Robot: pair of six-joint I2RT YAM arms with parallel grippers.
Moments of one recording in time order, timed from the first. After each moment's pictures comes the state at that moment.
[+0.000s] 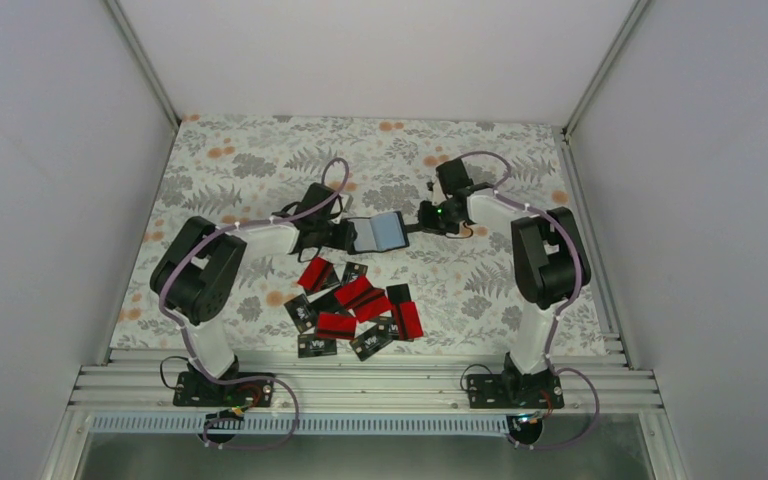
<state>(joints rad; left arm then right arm) -0.53 1.80 0.98 -0.09 0.16 -0.30 0.33 1.91 1.23 -0.47 -0.29 0.40</state>
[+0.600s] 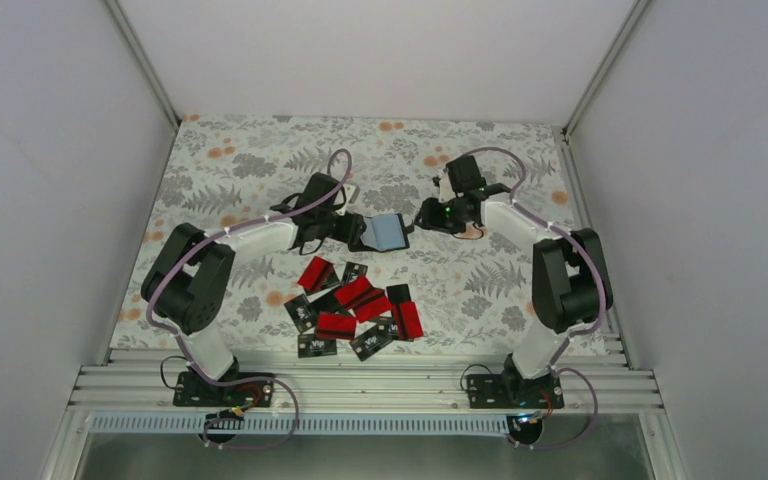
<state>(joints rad) -0.54 1.74 1.04 -0.16 0.17 -0.24 0.33 1.75 1.18 -0.52 -0.32 0.40</state>
